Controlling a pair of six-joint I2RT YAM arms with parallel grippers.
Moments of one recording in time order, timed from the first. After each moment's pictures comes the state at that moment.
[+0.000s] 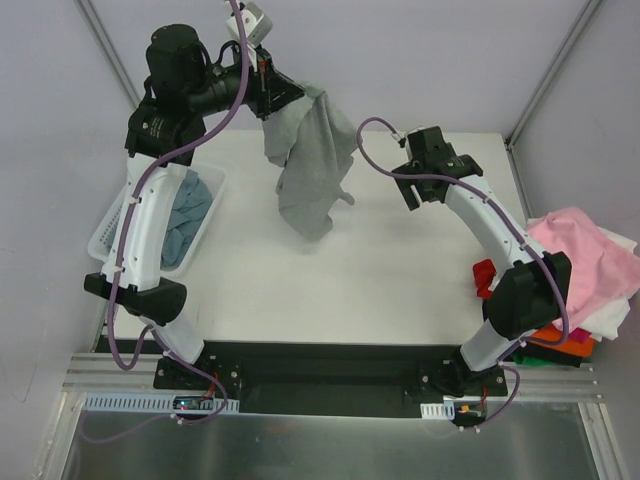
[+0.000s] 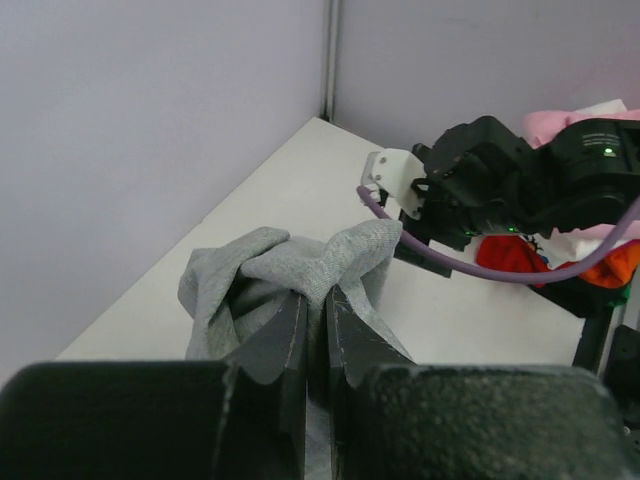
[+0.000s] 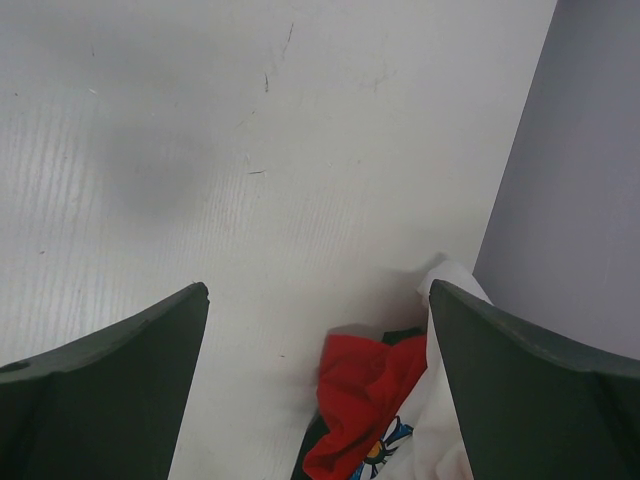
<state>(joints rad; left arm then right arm) -0.34 1.69 2.32 -0.70 0.67 -0.02 0.37 1.63 1.54 -0.84 0.44 -0.21</state>
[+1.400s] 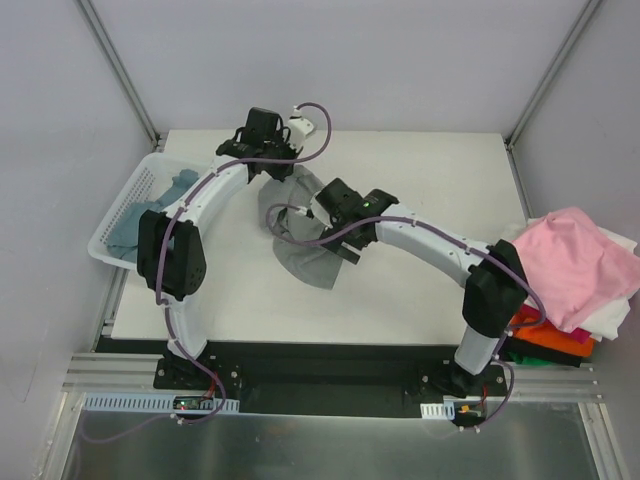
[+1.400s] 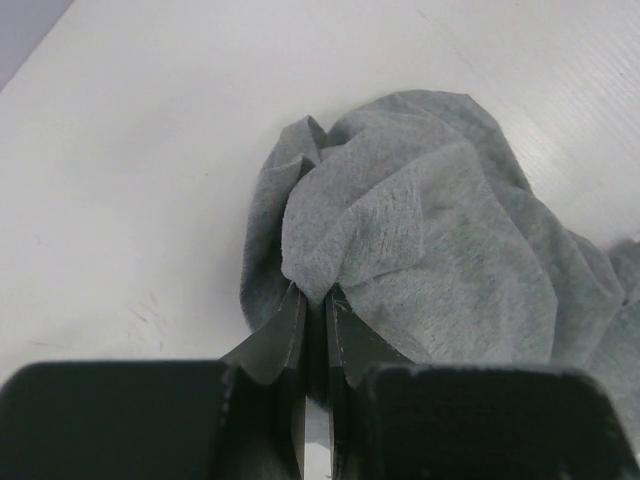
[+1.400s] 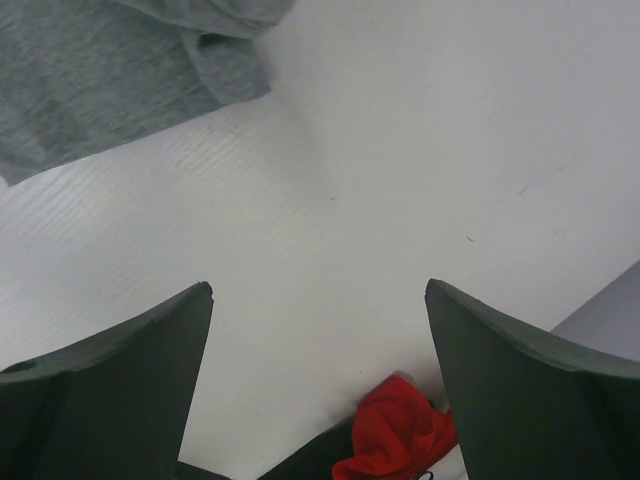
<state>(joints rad) -0.36 1.89 1.70 -0.54 0.24 0.35 0.84 1.74 1.51 -0.92 0.35 -0.34</state>
